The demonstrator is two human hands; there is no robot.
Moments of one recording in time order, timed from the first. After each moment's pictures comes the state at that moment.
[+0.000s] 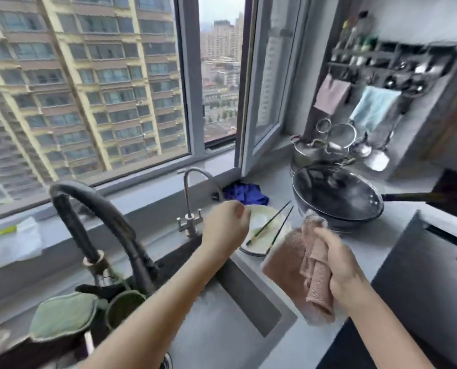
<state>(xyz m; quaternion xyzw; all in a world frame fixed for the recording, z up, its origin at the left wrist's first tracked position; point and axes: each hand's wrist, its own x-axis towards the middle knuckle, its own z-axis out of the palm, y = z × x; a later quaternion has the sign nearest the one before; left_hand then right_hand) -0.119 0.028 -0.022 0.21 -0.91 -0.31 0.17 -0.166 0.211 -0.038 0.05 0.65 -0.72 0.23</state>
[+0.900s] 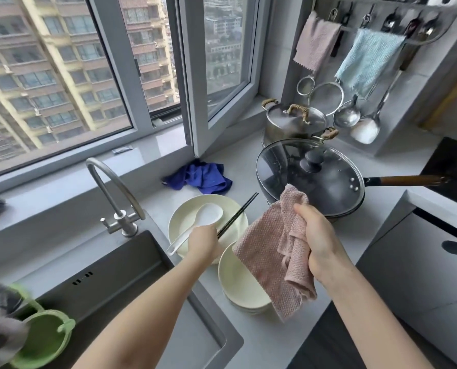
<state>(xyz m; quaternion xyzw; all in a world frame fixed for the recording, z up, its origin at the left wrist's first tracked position) -0.305 0.057 -0.198 0.26 -0.95 -0.15 -0.08 -0.336 0.247 -0.078 0.07 0.64 -0.73 0.23</state>
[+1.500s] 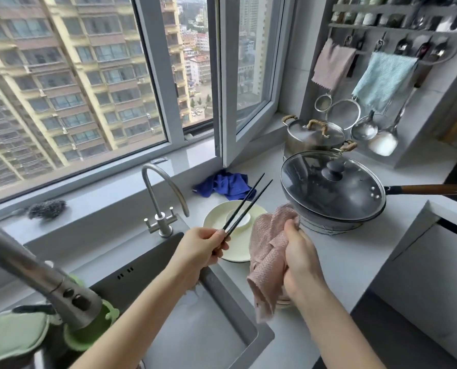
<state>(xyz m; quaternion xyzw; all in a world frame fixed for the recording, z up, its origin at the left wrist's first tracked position) -0.180 0.046 -0.072 0.33 -0.67 -0.66 0.04 -0.251 0.186 -0.081 0.10 0.58 -0.78 0.22</state>
